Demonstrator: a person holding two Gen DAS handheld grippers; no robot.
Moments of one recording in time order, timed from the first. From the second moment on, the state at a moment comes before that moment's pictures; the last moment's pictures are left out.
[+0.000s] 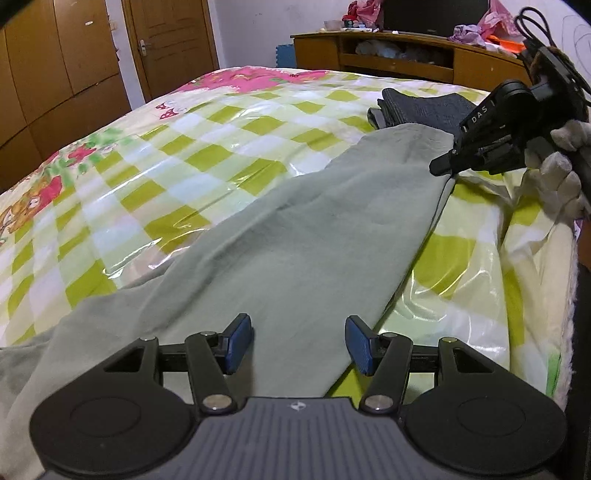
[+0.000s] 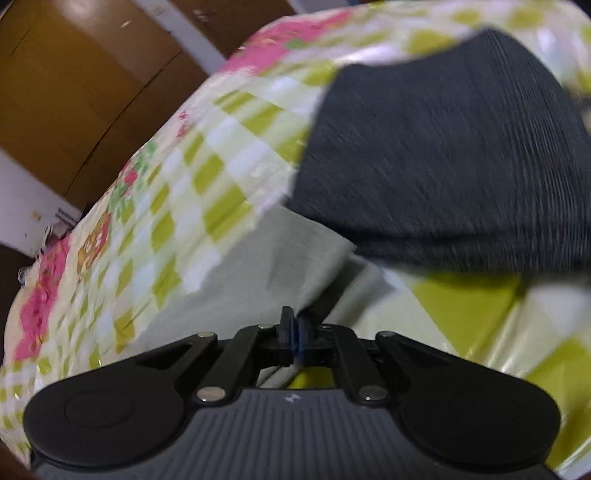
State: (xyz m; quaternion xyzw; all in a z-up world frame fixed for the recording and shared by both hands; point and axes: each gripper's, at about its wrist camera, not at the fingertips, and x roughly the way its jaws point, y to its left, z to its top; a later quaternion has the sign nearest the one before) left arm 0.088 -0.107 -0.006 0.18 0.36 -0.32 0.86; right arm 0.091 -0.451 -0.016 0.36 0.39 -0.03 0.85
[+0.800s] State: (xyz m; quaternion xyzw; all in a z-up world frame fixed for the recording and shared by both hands) left arm 0.088 -0.111 -0.006 0.18 0.36 -0.32 0.86; right arm 0.070 -0.484 -0.011 0.40 0.37 -0.06 0.84
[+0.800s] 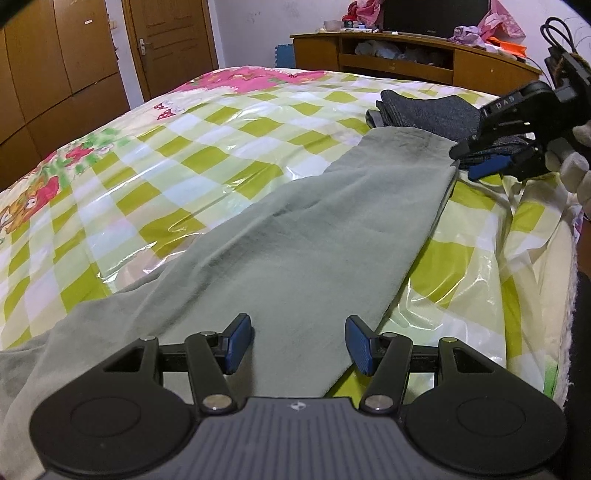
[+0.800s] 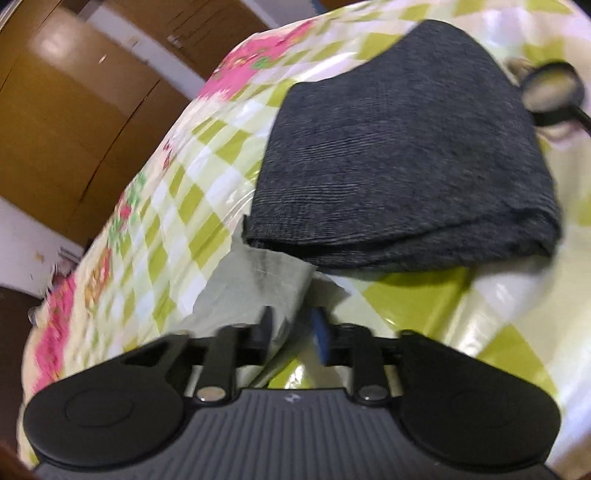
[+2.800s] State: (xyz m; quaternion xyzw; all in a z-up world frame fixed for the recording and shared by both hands) left arm 0.060 0.074 0.010 0.10 0.34 -0.14 0.92; right arm 0.119 -0.244 0.107 0.23 0.33 0.20 0.89
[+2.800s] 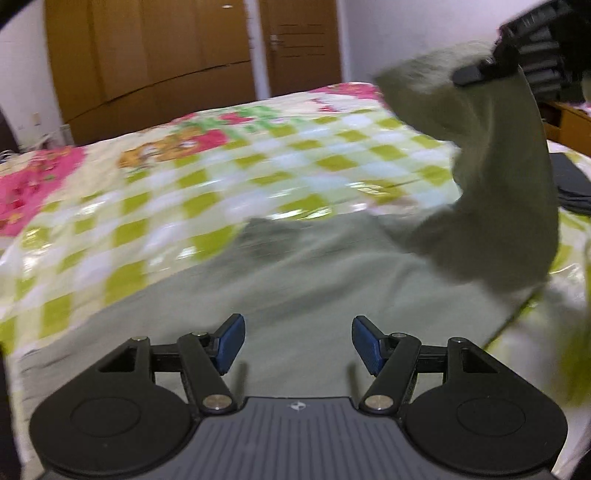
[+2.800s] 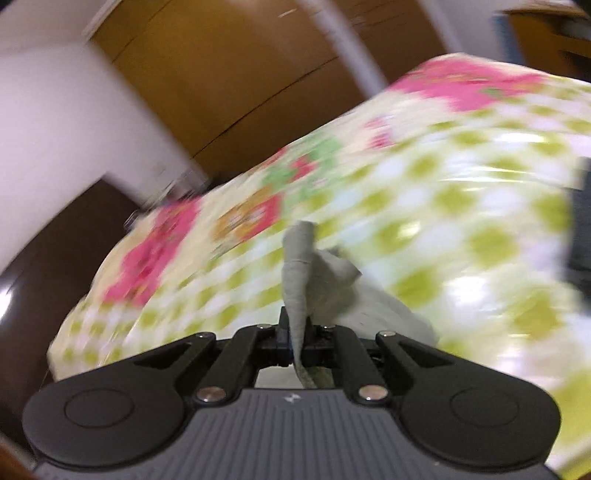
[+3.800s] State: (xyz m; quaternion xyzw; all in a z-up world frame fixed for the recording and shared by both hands) left arm 0.000 0.226 -0.029 -0.02 0.35 -0.01 0.94; right arm 0.083 0.137 0.050 -0.08 0.37 0.43 0.82
